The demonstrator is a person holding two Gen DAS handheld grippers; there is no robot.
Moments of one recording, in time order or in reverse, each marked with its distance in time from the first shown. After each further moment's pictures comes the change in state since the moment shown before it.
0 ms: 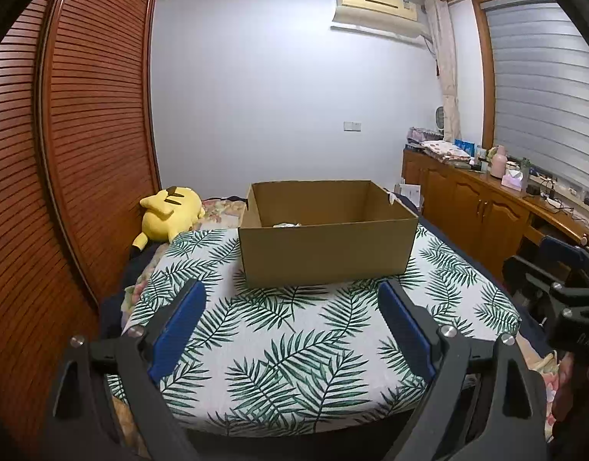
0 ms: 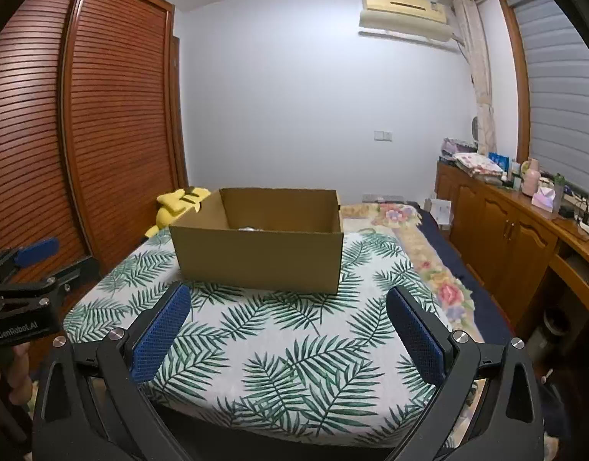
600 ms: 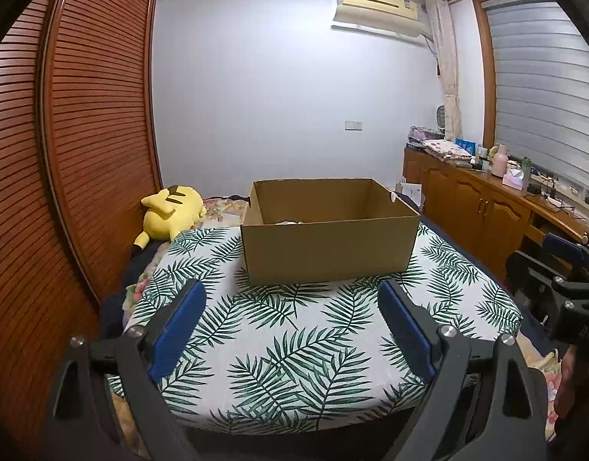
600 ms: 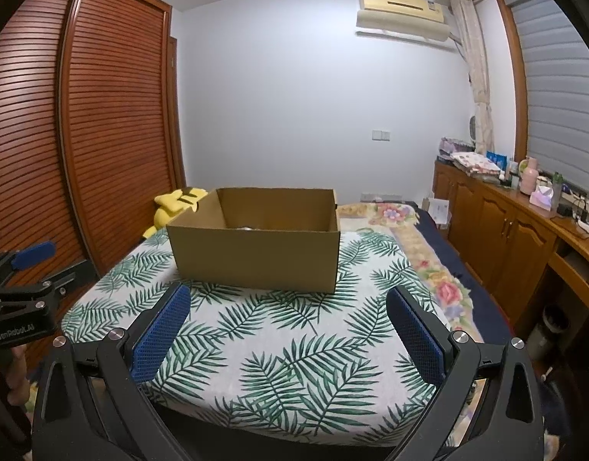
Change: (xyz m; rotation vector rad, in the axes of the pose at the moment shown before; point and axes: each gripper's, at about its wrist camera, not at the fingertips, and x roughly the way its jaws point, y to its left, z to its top) left arm 0.000 0.003 -0.002 -0.001 0.003 0.002; right arm 0.001 -0.002 -0.002 0.007 -0.002 -0.006
